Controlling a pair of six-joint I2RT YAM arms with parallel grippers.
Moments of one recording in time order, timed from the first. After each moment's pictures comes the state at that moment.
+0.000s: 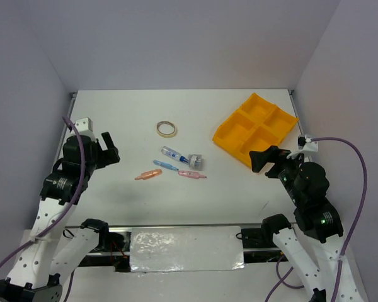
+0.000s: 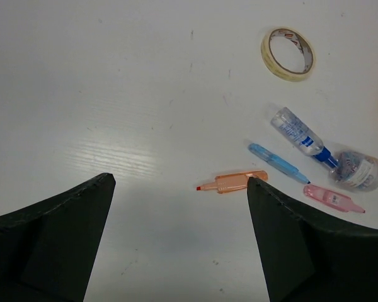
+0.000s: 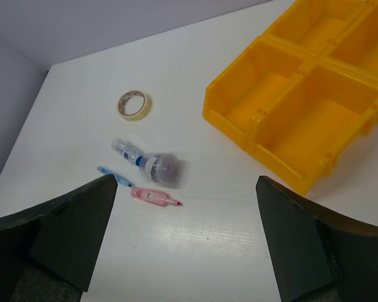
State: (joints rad) left arm -0.19 0.74 0.92 -0.72 -0.24 -0.36; right arm 0.27 0.40 0.84 -0.62 0.07 0.43
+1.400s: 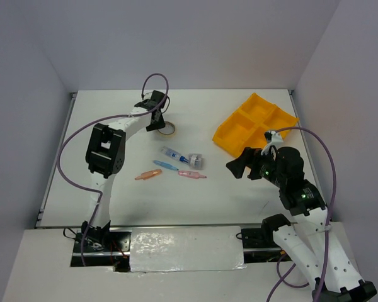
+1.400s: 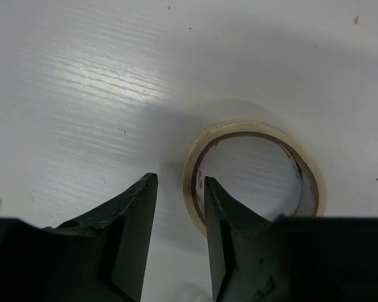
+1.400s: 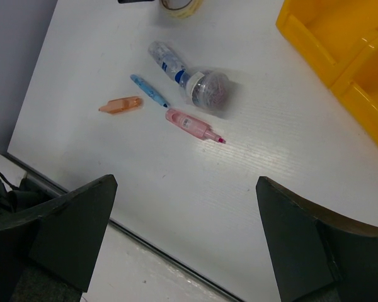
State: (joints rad) left arm -0.35 2.23 1.79 -0.57 -0.34 -0.61; right arm 0.29 0.59 0.73 -0.57 -0.29 0.43
